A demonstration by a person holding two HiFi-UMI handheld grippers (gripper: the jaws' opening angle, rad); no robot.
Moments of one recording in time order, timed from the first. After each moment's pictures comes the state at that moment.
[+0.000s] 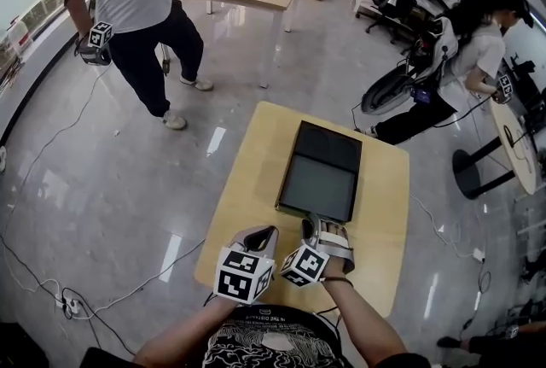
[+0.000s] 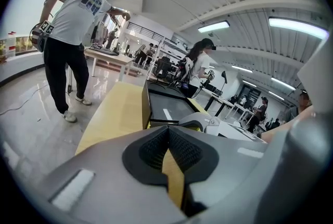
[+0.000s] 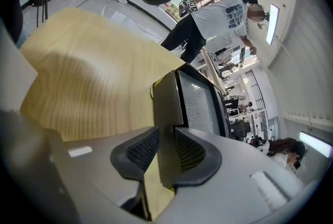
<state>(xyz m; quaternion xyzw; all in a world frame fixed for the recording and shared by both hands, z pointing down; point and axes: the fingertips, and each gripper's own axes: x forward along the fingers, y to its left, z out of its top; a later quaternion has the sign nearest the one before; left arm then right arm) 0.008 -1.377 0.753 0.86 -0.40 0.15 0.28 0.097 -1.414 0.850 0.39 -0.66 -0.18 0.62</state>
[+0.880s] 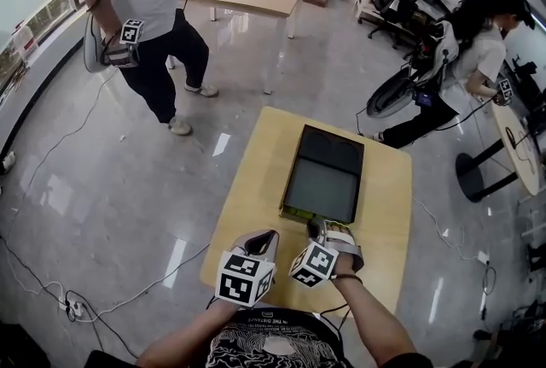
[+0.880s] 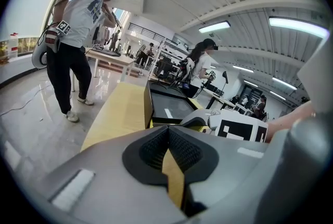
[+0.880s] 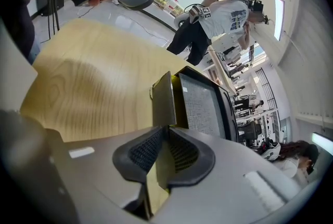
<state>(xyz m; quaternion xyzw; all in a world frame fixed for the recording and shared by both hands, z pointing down) -0.072 -1.307 0.733 0.86 -0.41 0.15 0.28 0.025 -1.345 0.831 0.34 -0.69 -0.14 0.62</state>
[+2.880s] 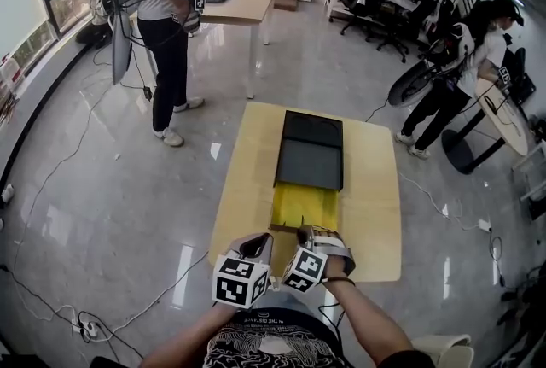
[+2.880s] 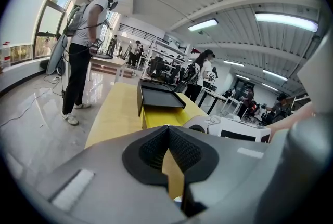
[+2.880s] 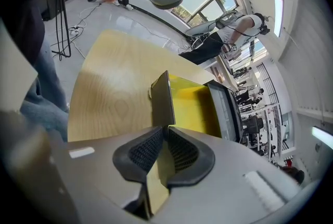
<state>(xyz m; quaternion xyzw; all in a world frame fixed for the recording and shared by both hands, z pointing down) -0.123 -0.799 0.653 0.88 -0.38 0.17 0.25 -0.039 -0.816 0.767 0.35 -0.69 -0.12 0.63</state>
